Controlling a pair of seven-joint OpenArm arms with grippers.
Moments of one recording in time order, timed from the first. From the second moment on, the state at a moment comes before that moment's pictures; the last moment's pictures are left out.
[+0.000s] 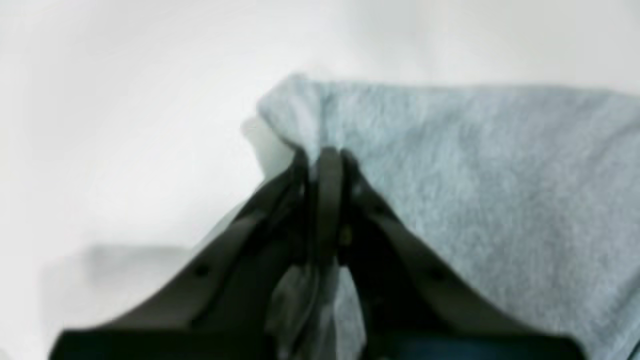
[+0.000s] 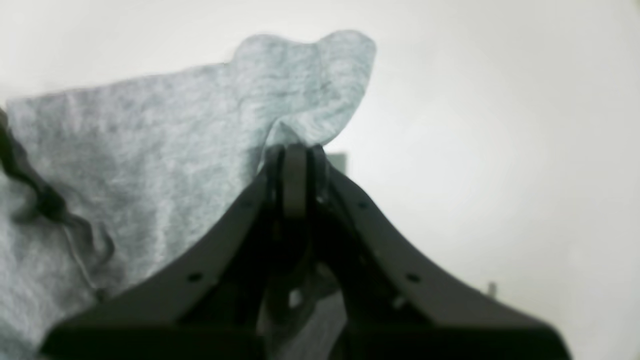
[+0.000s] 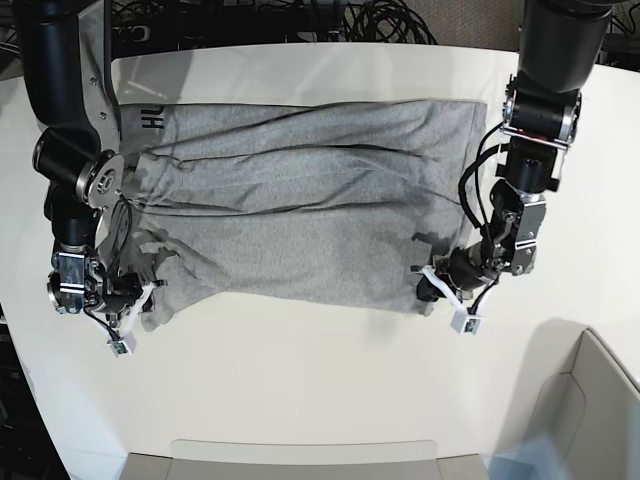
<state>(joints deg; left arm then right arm) -31.8 -17.8 17.5 32.9 -33.8 -23.2 24.0 50.3 17.0 22.9 14.6 -31.0 37.0 -21.4</state>
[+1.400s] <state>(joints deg) -11.1 -23.2 -3.3 72.6 -30.5 -21.9 41.1 30.6 10.9 22.8 64.9 -19.2 45.0 -39.2</state>
